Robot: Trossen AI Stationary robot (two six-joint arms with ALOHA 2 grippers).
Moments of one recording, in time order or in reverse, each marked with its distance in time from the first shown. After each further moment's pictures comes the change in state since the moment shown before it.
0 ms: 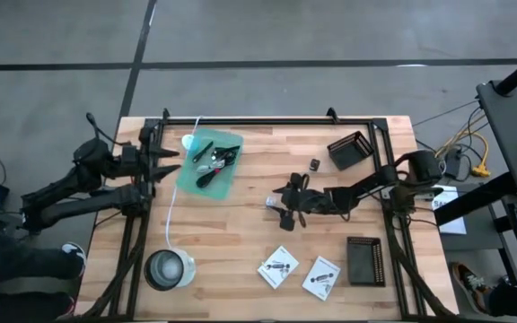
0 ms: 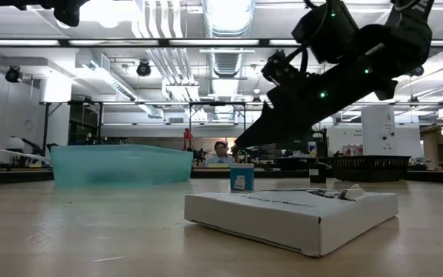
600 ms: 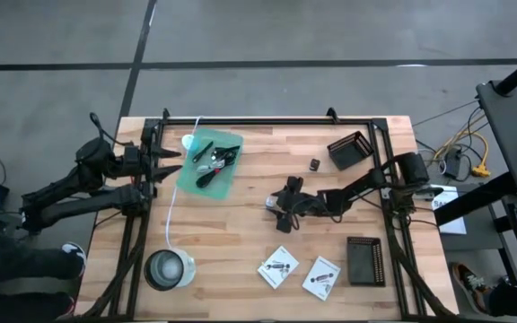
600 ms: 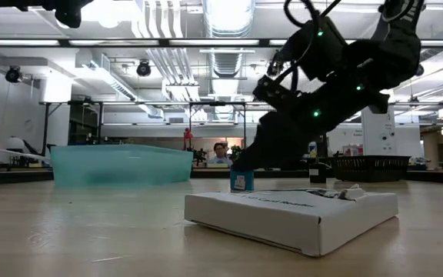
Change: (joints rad) left arm 0.000 0.013 -0.003 0.000 0.001 -0.001; right arm -0.003 0.108 0.046 -0.025 -0.011 0.037
